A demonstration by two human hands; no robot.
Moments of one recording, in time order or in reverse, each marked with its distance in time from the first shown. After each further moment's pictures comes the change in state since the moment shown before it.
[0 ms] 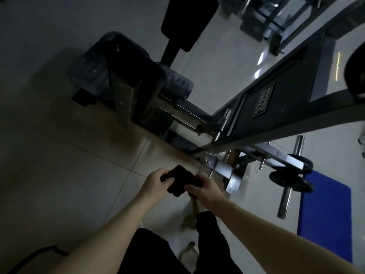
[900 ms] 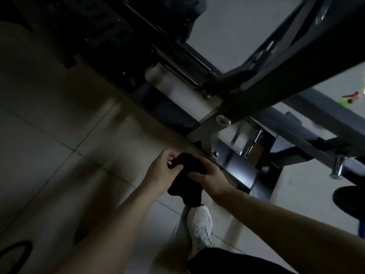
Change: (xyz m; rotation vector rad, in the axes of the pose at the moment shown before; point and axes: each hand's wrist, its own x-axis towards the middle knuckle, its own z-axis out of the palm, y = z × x) left_hand 0.328 -0.262 0.280 -0.046 0.191 0.053; right_hand 0.384 0.330 0.012 0.078 -0.093 -0.120
